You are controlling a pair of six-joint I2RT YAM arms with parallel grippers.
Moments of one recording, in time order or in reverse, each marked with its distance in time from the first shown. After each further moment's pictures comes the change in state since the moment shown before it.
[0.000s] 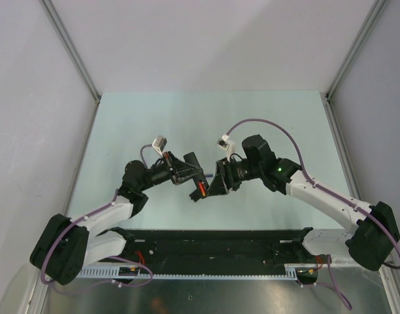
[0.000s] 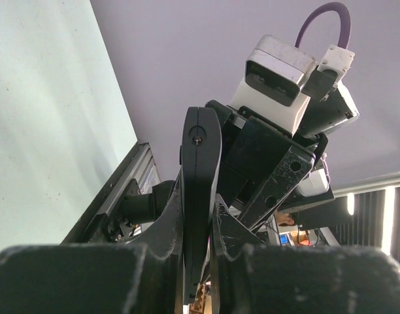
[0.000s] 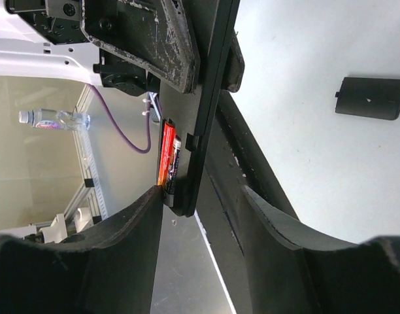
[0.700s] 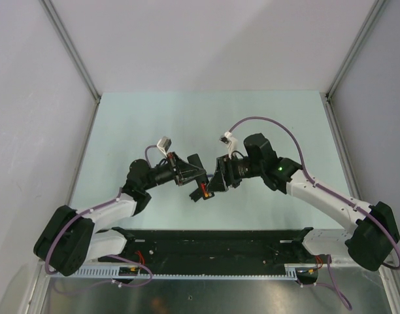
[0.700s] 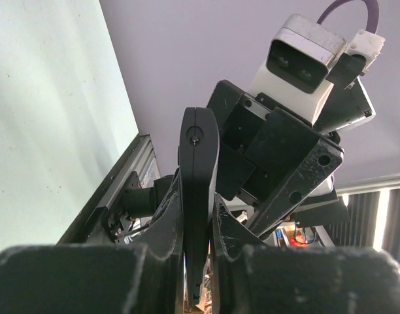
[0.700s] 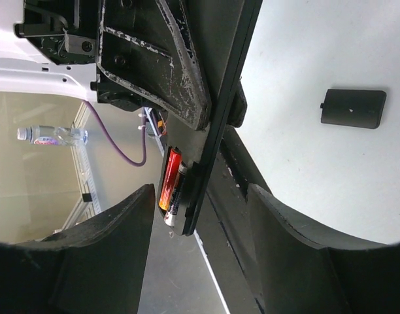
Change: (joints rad) left arm -0.021 0.073 0.008 0.032 0.003 -0.010; right arm -0.021 0.000 -0.005 0.035 0.018 0.027
